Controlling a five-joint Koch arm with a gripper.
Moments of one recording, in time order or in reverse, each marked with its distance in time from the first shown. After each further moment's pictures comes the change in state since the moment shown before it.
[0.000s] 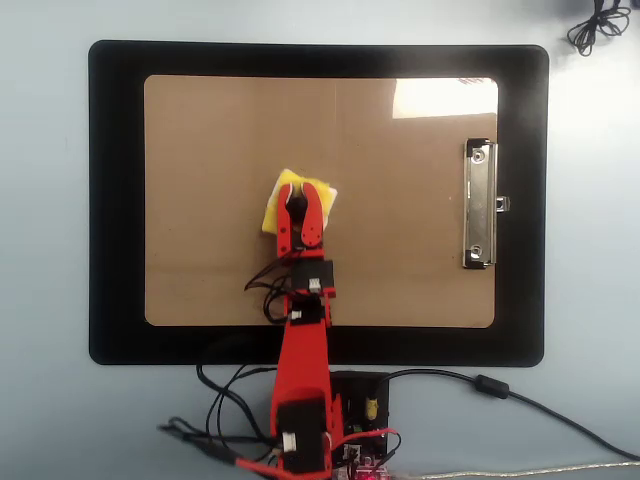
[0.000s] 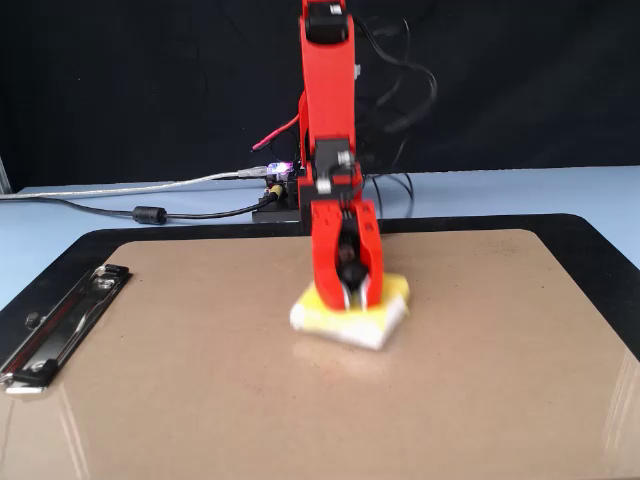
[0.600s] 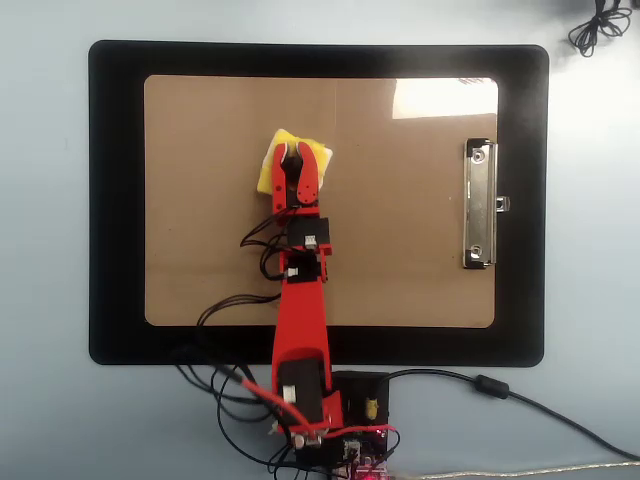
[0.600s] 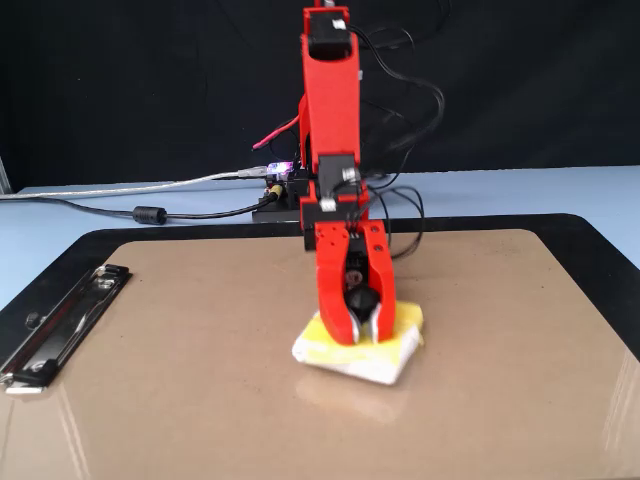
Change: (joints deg) arm -0.9 -9.7 -23.2 9.7 -0.2
